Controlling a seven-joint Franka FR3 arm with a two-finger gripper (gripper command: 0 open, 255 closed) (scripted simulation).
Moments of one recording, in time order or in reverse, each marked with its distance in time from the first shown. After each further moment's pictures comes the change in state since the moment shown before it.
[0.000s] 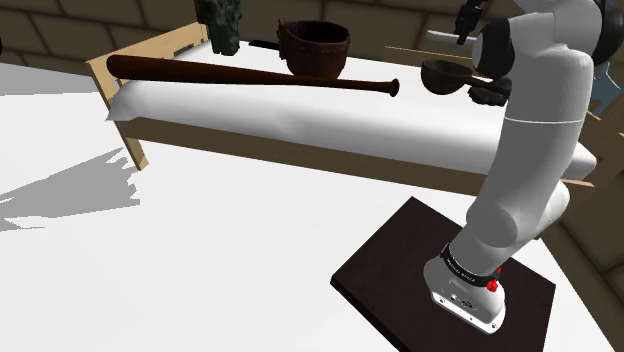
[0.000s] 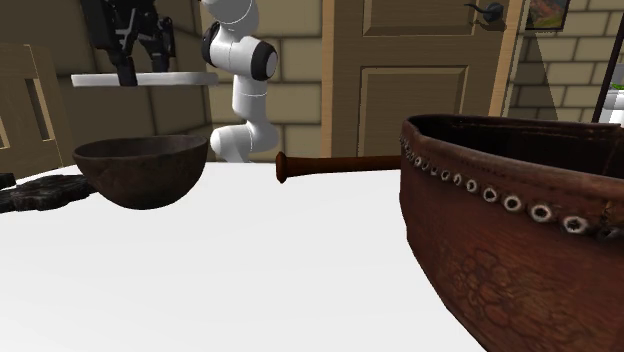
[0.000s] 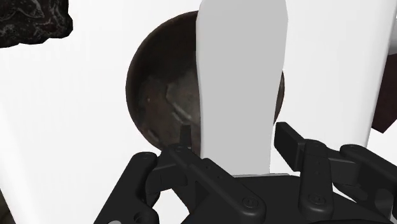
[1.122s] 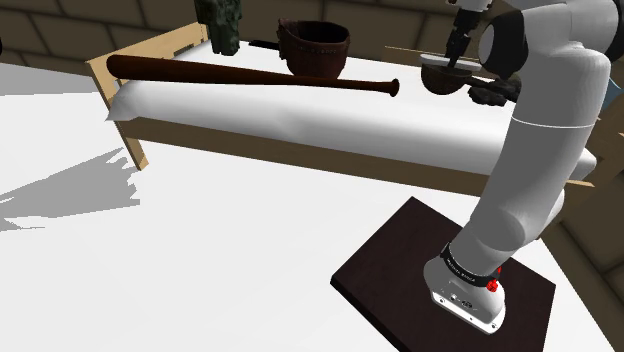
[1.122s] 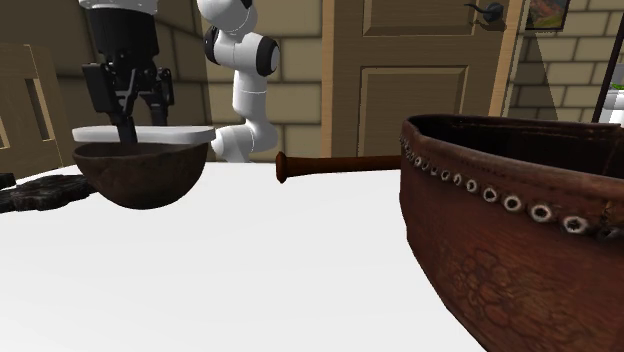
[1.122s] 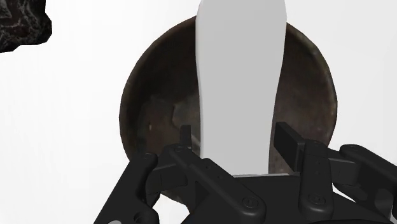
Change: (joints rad) arm 0.106 -0.078 -0.013 -0.318 -0.067 0.246 -0.009
